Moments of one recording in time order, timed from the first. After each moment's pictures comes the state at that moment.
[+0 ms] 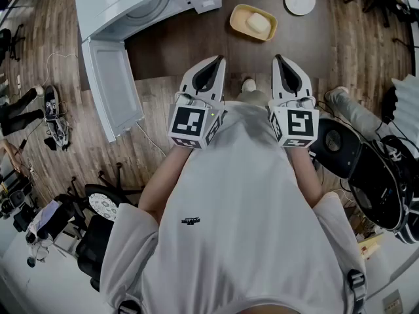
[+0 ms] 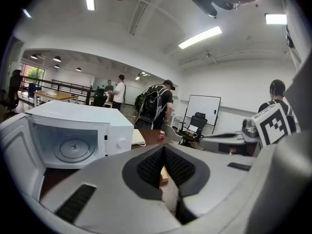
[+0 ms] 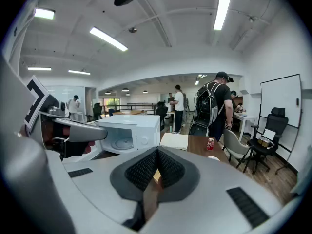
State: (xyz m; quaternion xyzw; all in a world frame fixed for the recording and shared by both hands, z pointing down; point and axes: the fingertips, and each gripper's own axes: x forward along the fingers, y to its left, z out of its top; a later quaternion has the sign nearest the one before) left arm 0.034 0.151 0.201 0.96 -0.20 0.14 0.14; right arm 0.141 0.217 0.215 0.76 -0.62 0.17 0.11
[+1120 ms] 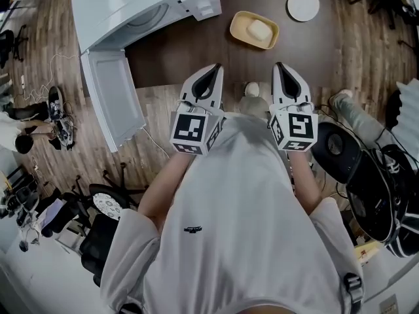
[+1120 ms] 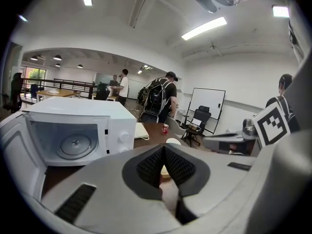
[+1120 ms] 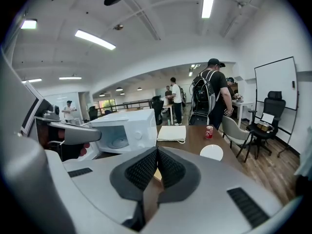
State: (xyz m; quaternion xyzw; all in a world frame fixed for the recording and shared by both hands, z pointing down) left arm 0.054 0.131 0.224 0.95 -0.22 0.18 0.15; right arm 0.173 0.202 0.246 0.76 -0.60 0.22 0.09
